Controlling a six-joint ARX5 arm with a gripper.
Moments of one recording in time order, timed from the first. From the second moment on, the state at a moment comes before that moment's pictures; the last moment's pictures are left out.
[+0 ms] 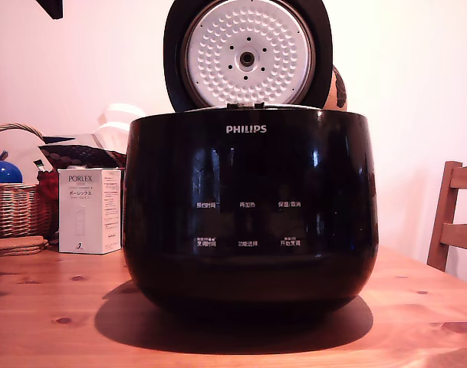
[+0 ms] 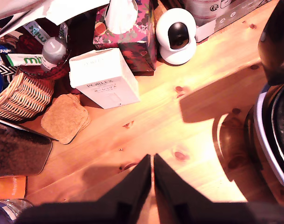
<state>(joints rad) -0.27 1.70 2.16 -1.36 -0.07 0.19</state>
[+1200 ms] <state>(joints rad) -0.25 1.85 2.16 -0.77 0.54 -0.02</state>
